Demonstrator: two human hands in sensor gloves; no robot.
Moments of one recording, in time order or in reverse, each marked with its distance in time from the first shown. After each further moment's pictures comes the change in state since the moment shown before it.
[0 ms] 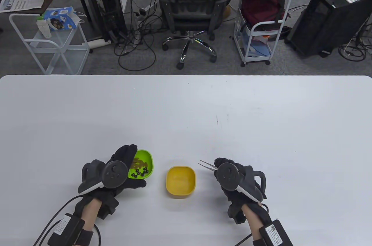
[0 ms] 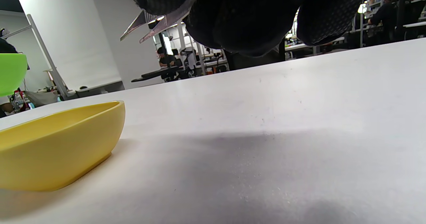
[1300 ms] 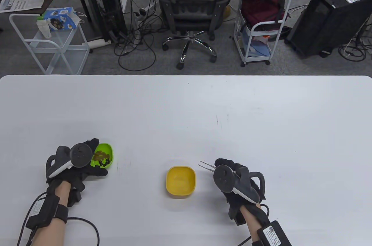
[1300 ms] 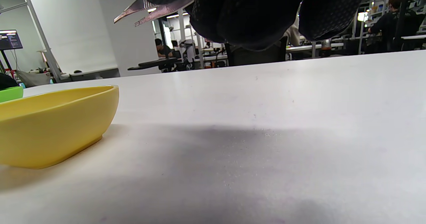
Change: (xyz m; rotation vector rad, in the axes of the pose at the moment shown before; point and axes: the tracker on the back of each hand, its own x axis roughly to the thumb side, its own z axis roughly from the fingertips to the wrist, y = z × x) left_hand -0.152 -0.021 -0.001 -0.153 0.304 -0.012; right_hand 0.006 0.002 0.002 0.020 0.000 0.085
